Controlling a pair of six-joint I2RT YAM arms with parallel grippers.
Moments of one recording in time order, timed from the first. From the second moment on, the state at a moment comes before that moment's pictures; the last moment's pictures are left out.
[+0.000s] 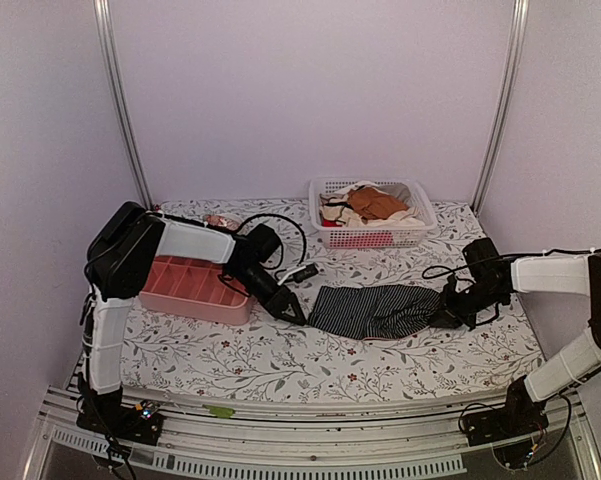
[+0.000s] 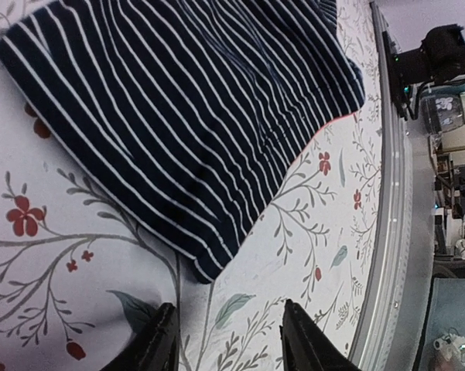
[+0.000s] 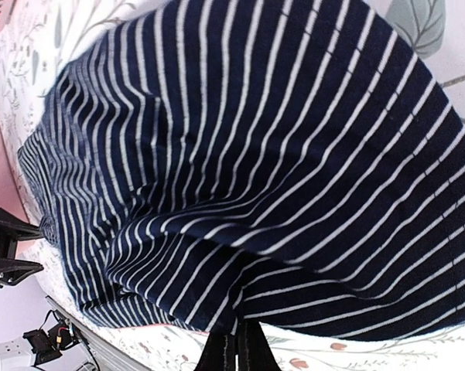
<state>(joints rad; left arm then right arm) -0.65 2.20 1.47 -0.56 0.82 0.23 0.22 1.45 0.68 -0.46 -0.43 0.65</state>
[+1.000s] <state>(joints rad) -0.59 2.09 1.53 -0.47 0.93 0.16 0.18 1.29 0.90 -0.47 -0.51 0.66</state>
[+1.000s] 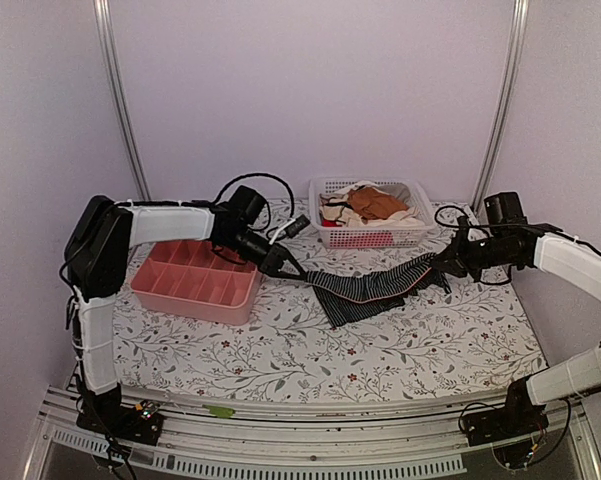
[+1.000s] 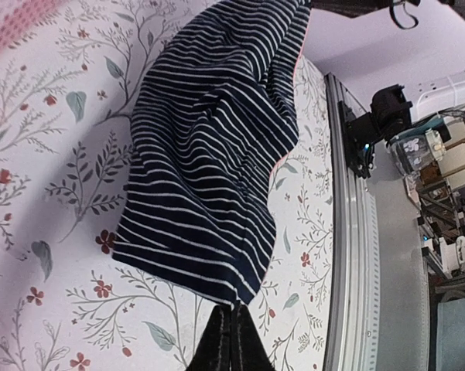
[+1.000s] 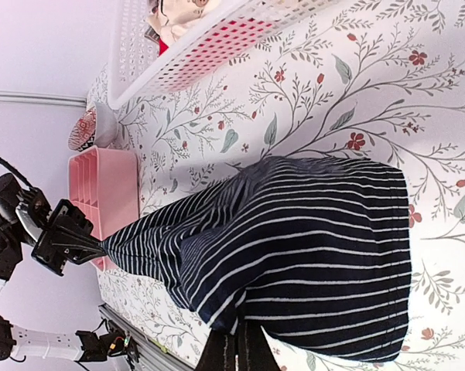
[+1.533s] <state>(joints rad) -0.54 2.03 1.55 -0.46 0.96 0.14 0.15 1.30 0.94 -0.48 -0.57 0.66</state>
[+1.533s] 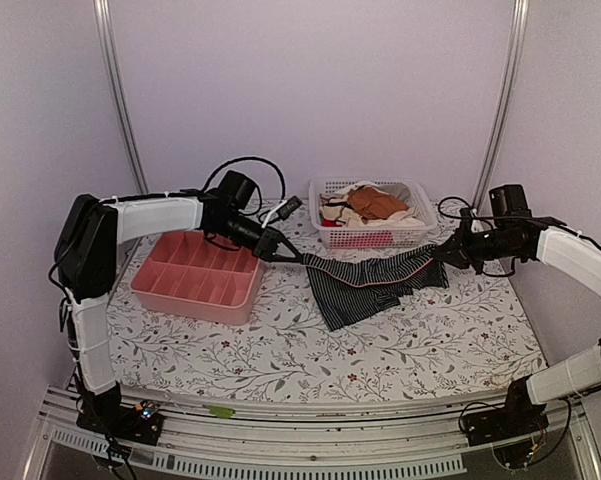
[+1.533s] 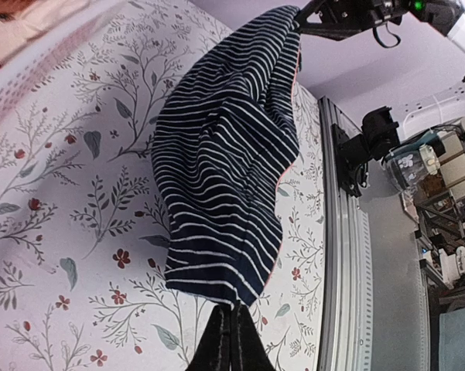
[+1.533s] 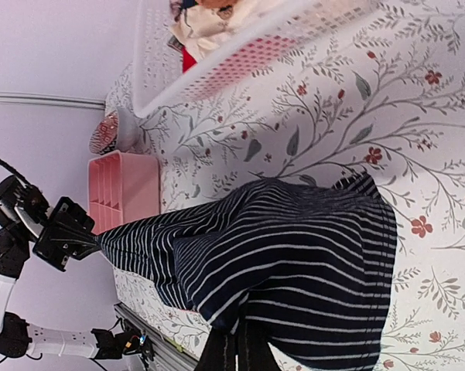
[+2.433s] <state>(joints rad) -0.49 1.86 1.68 -0.69 1.06 0.15 0.07 1.01 0.79 -0.47 -0.89 1.02</state>
